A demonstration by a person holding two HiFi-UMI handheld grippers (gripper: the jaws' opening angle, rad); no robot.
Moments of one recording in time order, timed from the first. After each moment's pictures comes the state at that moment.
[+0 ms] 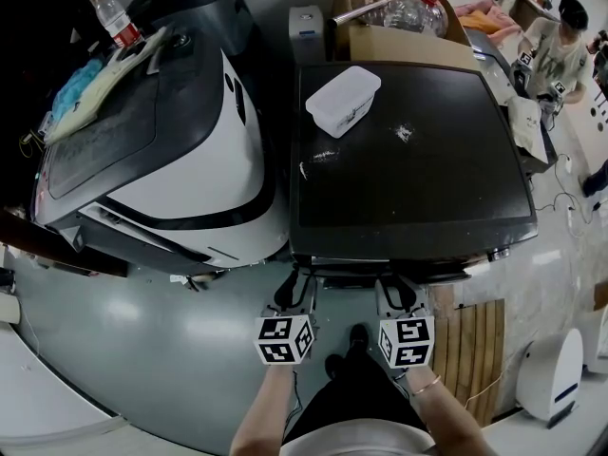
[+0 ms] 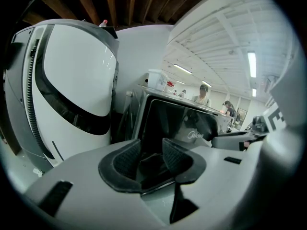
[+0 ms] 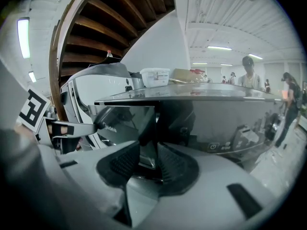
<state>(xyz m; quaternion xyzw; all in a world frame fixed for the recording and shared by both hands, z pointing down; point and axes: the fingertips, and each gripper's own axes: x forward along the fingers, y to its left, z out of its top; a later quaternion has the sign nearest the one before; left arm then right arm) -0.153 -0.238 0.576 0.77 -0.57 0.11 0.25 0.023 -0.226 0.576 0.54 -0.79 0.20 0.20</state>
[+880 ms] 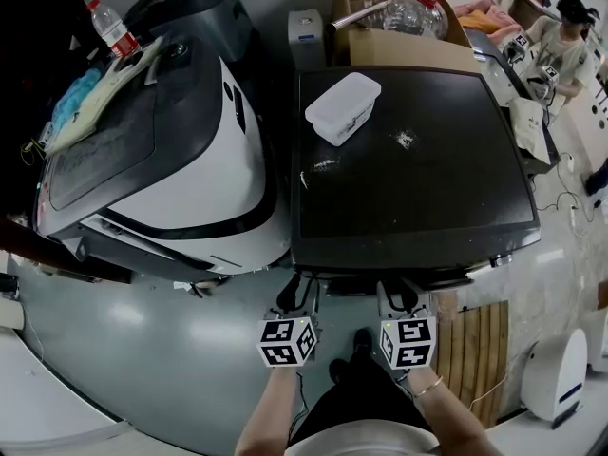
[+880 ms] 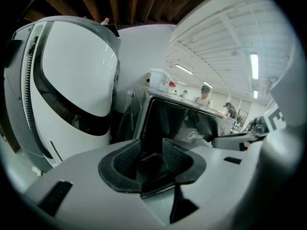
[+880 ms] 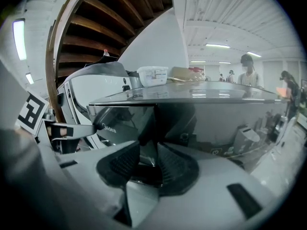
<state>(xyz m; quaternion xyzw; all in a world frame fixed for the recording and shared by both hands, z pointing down) -0.154 -0.251 0.577 0.77 -0.57 0.11 0.26 0.023 -0.240 0.576 0.54 -0.79 0.21 0.20</state>
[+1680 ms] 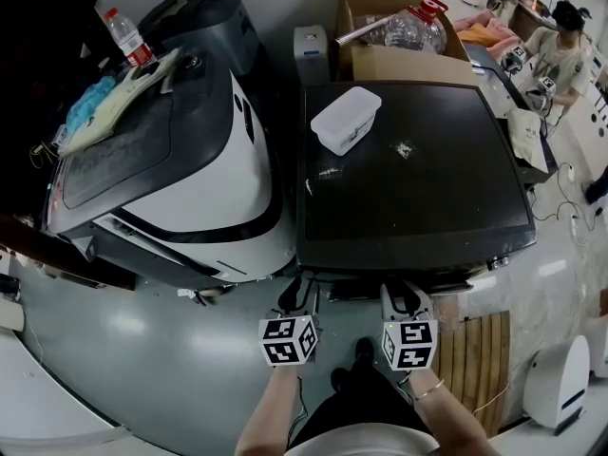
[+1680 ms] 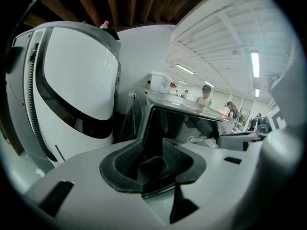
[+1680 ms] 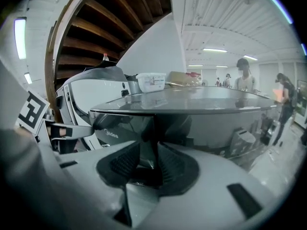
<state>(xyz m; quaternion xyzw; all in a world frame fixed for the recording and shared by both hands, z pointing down) -0.161 -0.249 0.564 0.76 -0.58 0.11 0.25 0.028 -0.236 0.560 0.56 -0.78 0.20 0.19</state>
